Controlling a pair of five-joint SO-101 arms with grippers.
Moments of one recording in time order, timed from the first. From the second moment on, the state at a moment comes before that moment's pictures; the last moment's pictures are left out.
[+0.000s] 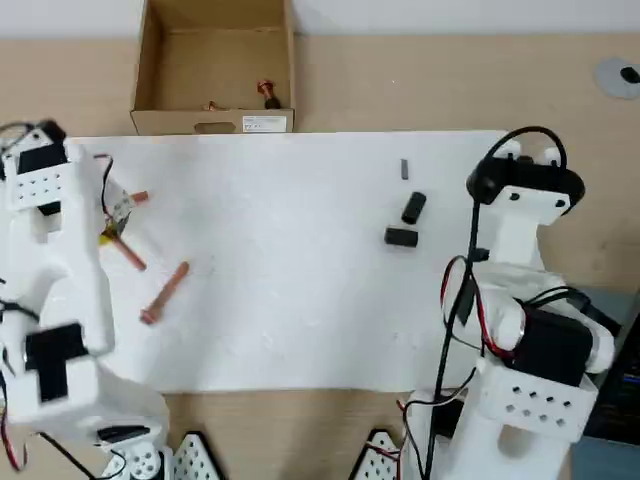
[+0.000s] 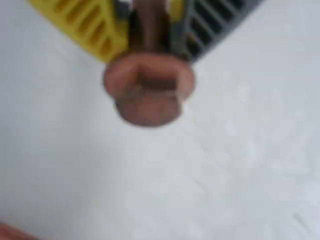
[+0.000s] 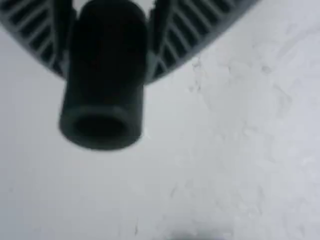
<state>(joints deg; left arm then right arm) -19.0 1.1 8.6 76.5 19.1 11.9 -57.1 29.5 97.1 -5.1</state>
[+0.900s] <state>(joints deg) -3.9 -76.3 50.5 68.3 17.7 11.7 -81.0 48.7 82.2 -2.2</state>
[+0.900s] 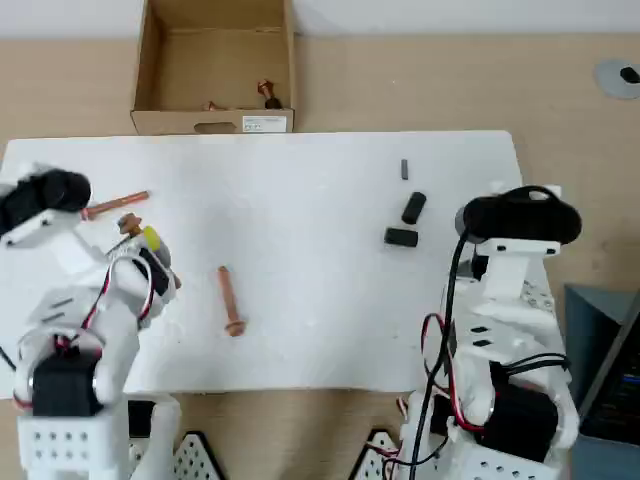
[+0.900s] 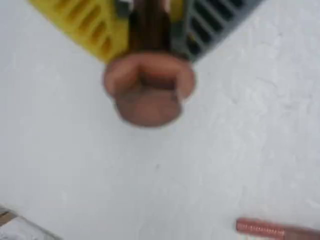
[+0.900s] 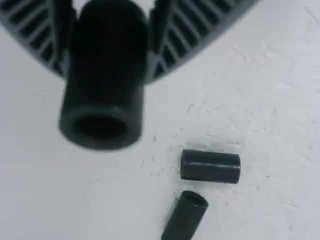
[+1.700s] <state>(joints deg) 16.4 -104.1 64.9 60.2 17.7 -26.2 -103.5 68.8 75.2 -5.1</state>
